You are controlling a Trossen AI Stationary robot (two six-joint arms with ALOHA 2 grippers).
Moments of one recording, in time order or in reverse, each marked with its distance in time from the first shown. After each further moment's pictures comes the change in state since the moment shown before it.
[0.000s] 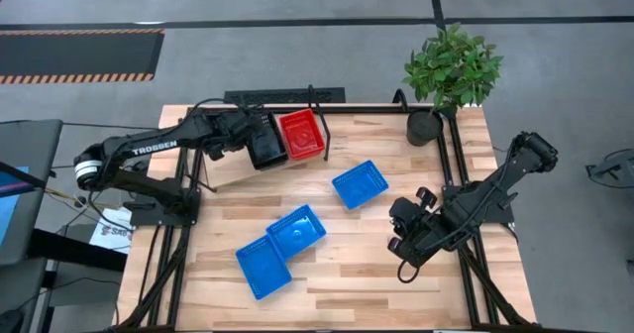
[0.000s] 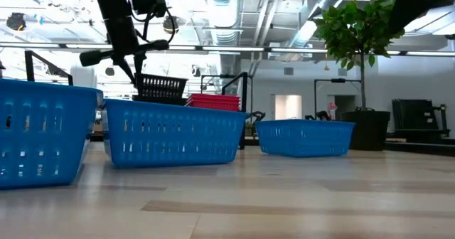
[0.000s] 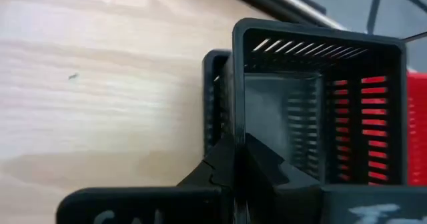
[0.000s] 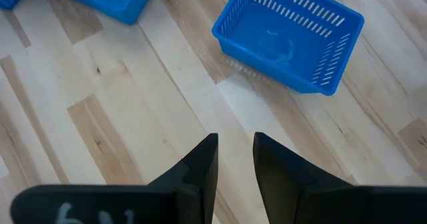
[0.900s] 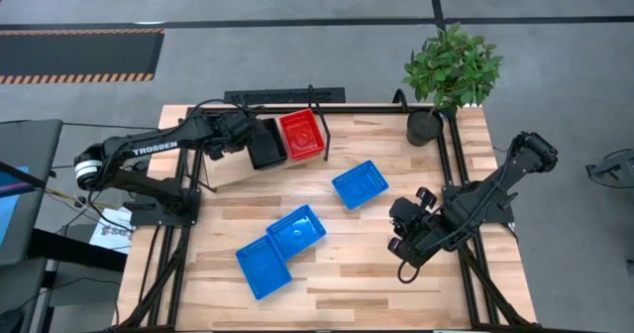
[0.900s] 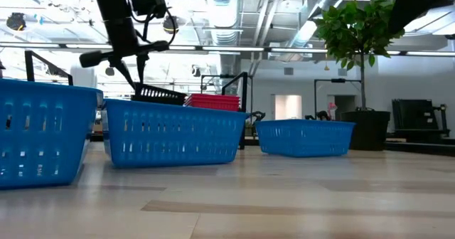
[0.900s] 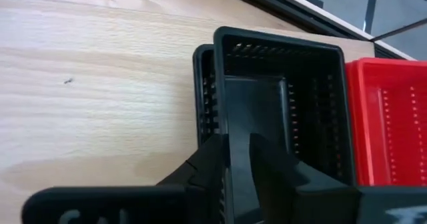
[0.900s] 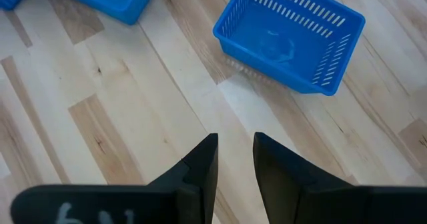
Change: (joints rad) left arm 0.000 0.000 -0.011 0.019 0.005 0.049; right arm 0.000 0.000 0.000 0.003 0.000 0.000
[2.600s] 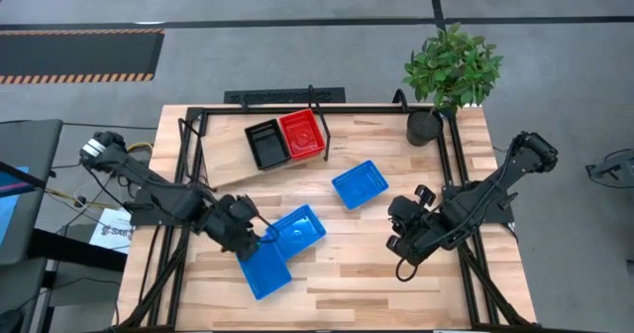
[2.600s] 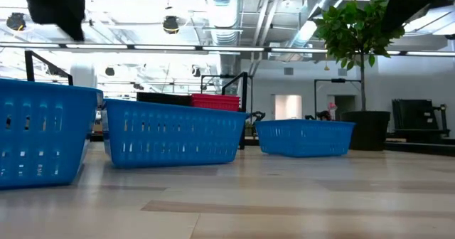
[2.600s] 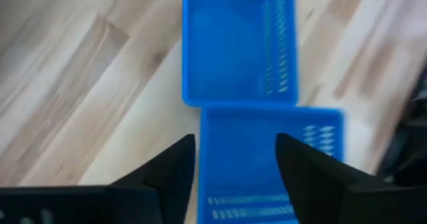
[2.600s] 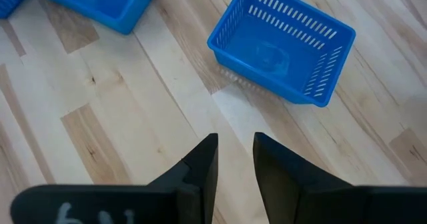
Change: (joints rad) left arm -0.986 0.031 0.067 -0.036 0.118 0.297; right arm -0.014 0.000 0.000 0.005 0.031 -0.028
